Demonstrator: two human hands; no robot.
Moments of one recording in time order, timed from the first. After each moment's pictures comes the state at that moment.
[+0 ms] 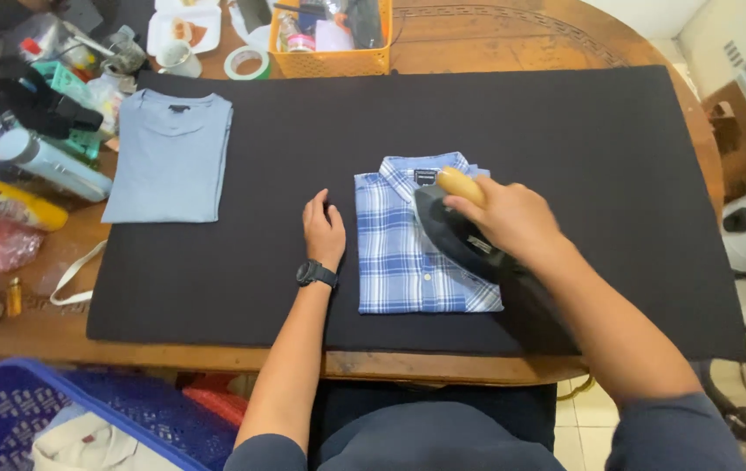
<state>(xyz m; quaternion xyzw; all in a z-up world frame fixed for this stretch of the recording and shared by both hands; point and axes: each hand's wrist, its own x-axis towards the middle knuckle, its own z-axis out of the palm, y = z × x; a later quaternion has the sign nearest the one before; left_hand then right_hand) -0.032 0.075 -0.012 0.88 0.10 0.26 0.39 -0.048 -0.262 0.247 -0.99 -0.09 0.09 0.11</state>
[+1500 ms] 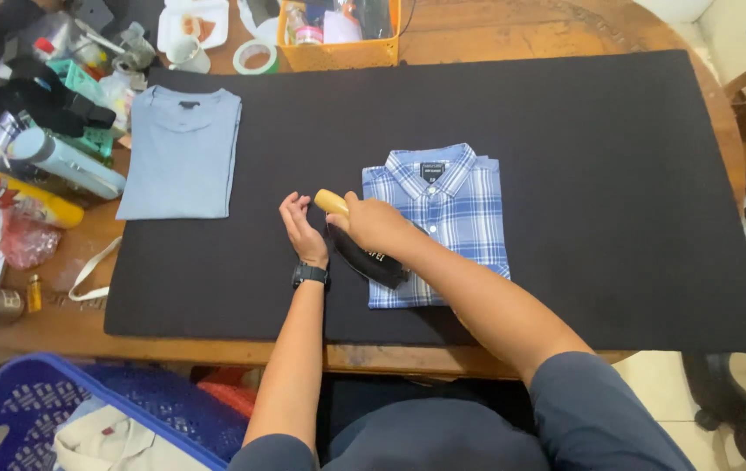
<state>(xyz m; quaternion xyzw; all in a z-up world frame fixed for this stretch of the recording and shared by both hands) -0.048 0.109 -0.009 0.69 0.15 0.36 0.62 -0.031 -0.066 0.146 -0.92 -0.27 0.18 0.22</state>
